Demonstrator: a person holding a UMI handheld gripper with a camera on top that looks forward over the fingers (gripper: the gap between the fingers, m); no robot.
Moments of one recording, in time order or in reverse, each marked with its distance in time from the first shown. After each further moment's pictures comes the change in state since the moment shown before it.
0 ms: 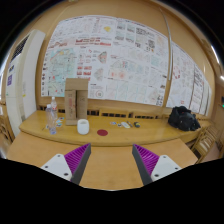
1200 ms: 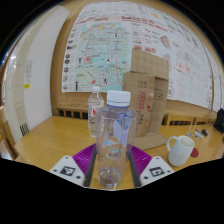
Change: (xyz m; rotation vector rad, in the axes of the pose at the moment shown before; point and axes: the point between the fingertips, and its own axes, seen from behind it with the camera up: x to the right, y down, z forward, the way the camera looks) arm -0.475 -0.028 0.377 0.079 -0.216 0.006
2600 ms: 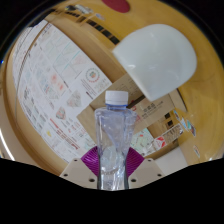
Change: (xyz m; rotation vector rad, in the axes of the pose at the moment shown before) arm 0.158 -0.134 -0.014 0.148 -0.862 2.130
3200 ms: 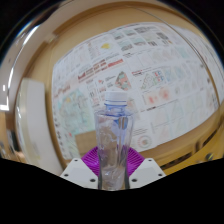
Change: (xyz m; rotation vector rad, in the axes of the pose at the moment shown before) arm -0.187 -0.044 0.015 -0.087 0.244 -1.876
